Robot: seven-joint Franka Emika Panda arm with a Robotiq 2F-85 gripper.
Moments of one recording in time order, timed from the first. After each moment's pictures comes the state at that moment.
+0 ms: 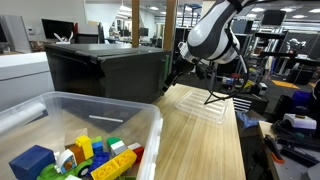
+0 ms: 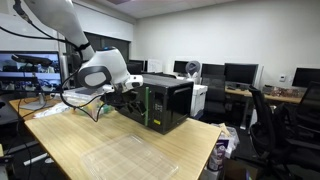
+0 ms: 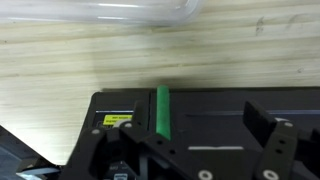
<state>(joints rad) -0.54 0.24 0.34 -2.45 0.37 3.14 -0.52</state>
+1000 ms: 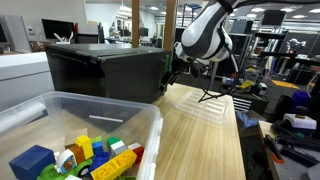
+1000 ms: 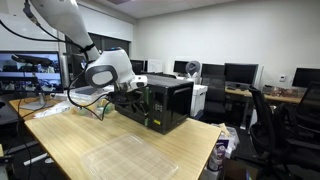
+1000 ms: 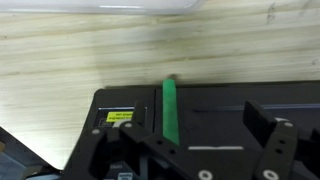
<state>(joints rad) -0.33 0.27 0.13 -2.37 0.35 3.07 -0.46</state>
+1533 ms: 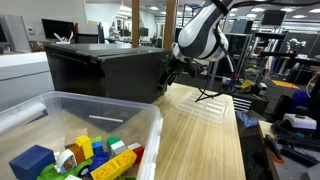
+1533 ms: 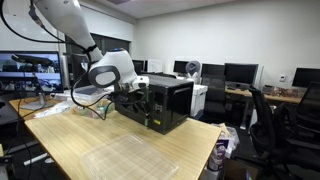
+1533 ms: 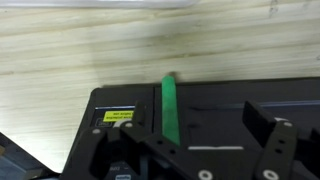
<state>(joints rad) -0.29 0.30 0.09 -2.33 0.35 3.05 -0.45</state>
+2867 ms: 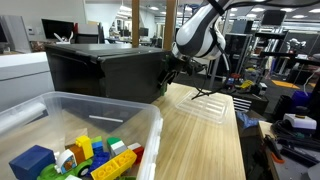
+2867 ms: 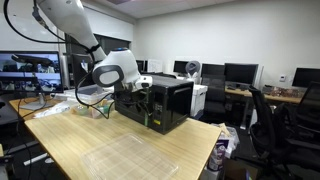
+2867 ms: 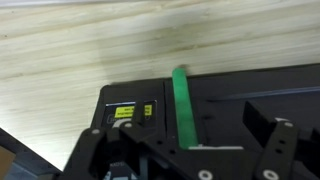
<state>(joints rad) -0.28 0.31 0.06 -2.29 0.35 3.02 -0.40</state>
